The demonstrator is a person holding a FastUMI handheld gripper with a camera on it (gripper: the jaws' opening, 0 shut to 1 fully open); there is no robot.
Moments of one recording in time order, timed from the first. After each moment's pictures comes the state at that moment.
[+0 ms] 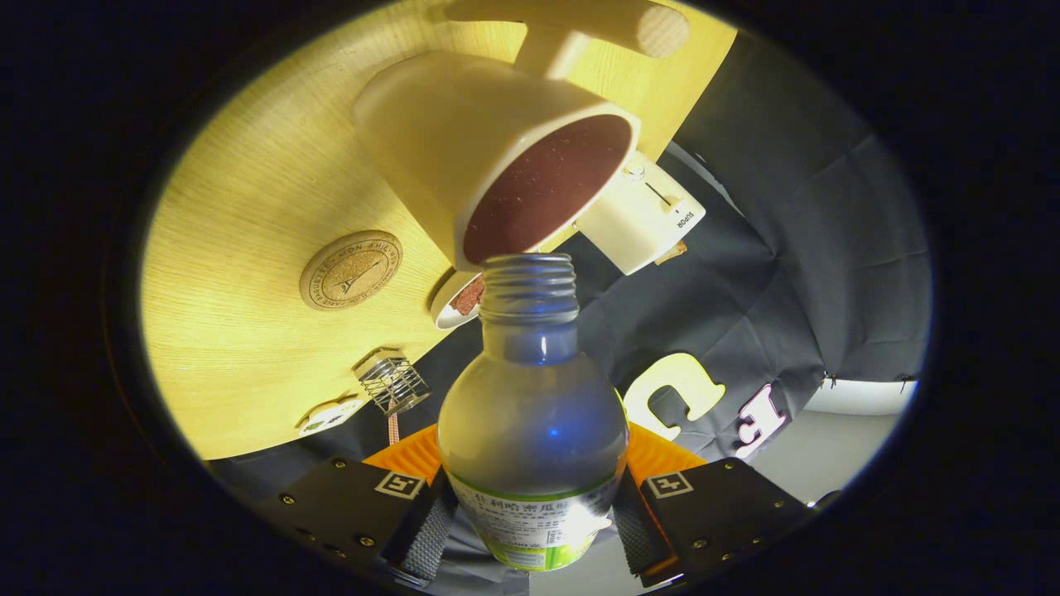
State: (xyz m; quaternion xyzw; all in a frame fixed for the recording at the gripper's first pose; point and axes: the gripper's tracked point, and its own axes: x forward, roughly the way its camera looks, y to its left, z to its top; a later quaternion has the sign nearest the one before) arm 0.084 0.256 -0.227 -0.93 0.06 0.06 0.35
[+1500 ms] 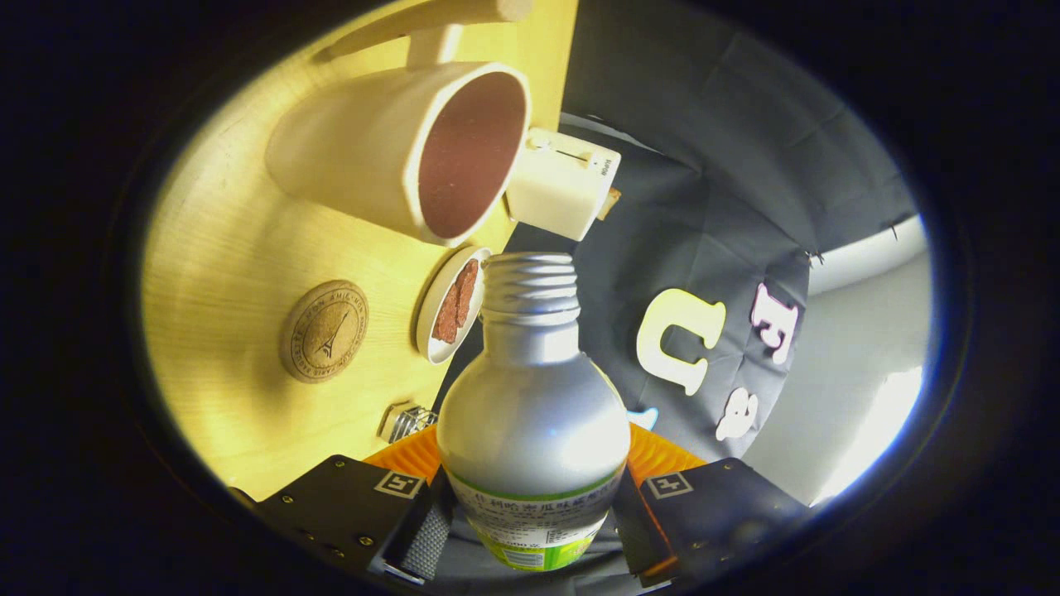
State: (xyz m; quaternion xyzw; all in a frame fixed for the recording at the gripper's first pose) arm 0.086 0.222 -0.238 -0.82 0.02 0.03 0.57
